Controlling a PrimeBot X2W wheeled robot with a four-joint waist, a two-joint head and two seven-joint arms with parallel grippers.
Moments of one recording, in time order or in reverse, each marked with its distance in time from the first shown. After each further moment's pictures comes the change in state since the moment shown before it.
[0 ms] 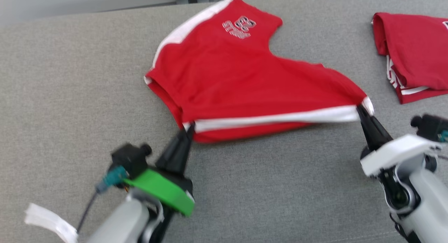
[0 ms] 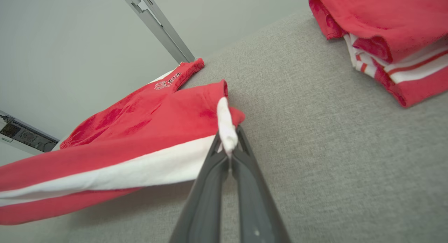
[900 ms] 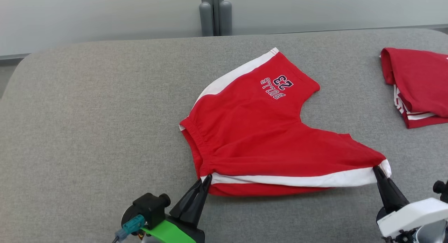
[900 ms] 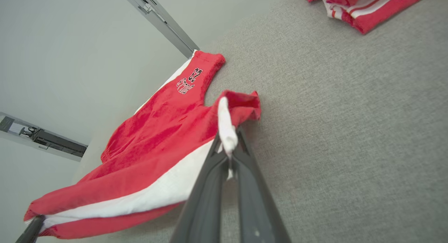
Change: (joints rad) left arm 0.243 -0.018 -0.035 -0.053 0.113 -0.023 0.000; right arm 0.537 0.277 -0.434 -0.483 -0.189 -0.001 0.327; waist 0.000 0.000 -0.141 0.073
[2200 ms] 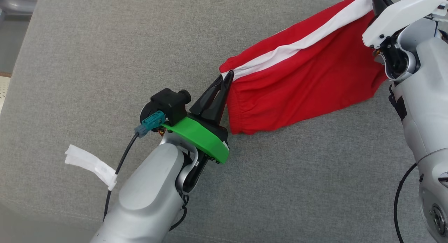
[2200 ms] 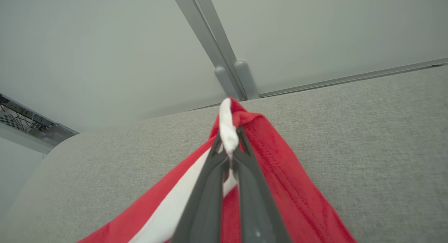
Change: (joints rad) left arm -0.488 -0.237 0.084 0.313 0.042 -0.093 0.000; right arm -1.243 -0.080 0.147 1.057 -0.231 0.000 -0.109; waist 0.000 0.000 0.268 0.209
